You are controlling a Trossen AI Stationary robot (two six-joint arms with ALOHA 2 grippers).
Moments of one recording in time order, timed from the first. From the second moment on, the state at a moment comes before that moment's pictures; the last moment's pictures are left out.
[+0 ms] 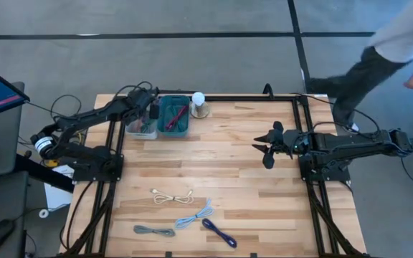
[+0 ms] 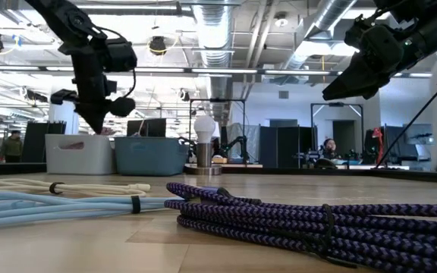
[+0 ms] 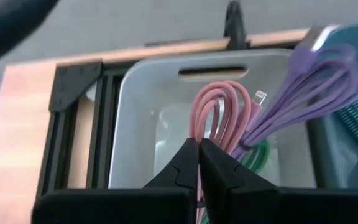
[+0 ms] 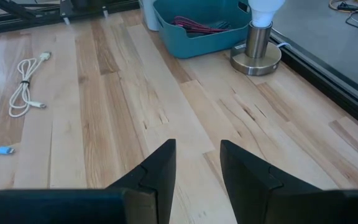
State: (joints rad) left arm 0.74 1.10 0.75 -0.59 -0.57 -0.56; right arm -0.03 0.74 0.39 -0.13 0.29 0.18
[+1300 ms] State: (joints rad) left arm 0.35 1.00 0.72 -0.49 -0.07 -0.19; right arm -0.03 0.74 0.39 -0.10 0.29 0.17
